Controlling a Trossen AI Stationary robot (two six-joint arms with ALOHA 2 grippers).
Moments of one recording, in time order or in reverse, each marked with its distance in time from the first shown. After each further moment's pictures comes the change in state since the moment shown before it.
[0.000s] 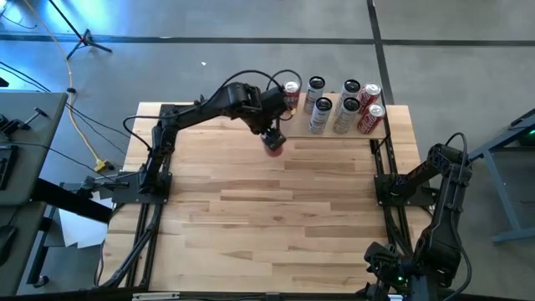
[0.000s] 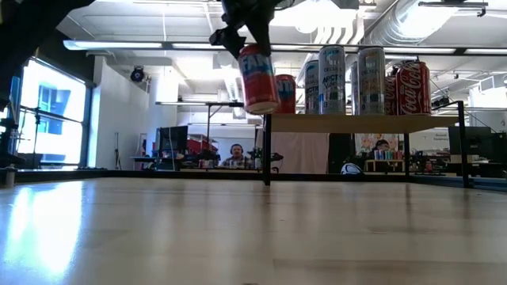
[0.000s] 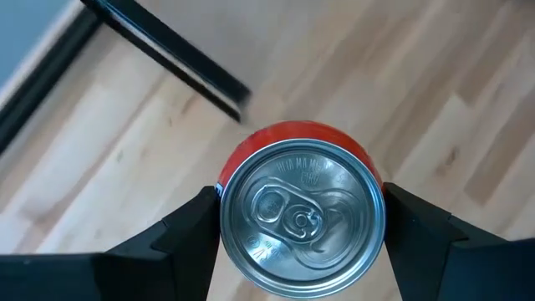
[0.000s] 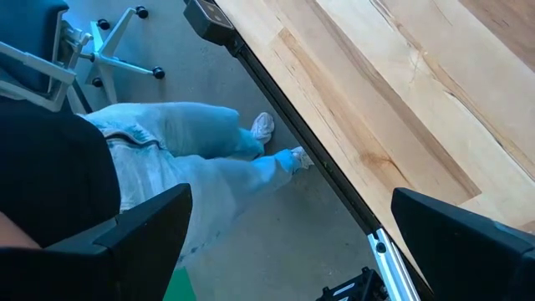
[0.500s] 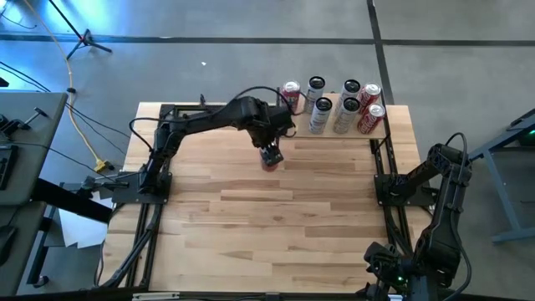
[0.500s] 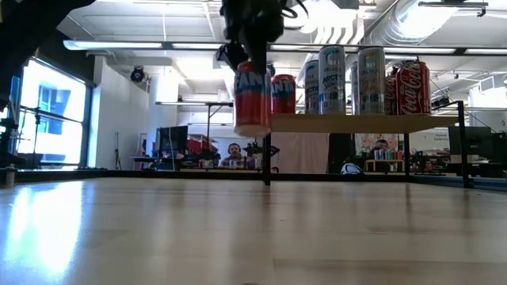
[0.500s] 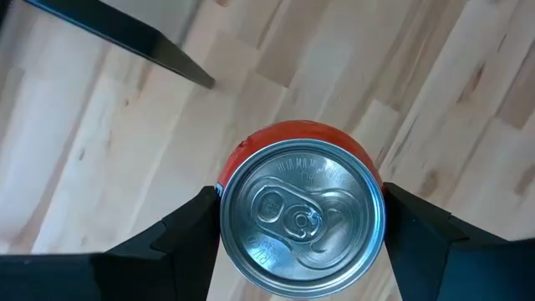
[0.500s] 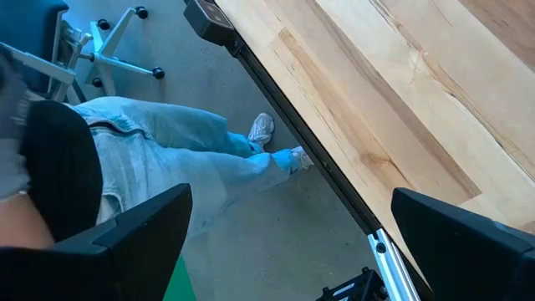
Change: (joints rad) left arm -0.045 0.019 -0.140 0.033 0.053 0.156; right arm 0.000 0.000 0.000 0.000 0.000 0.000
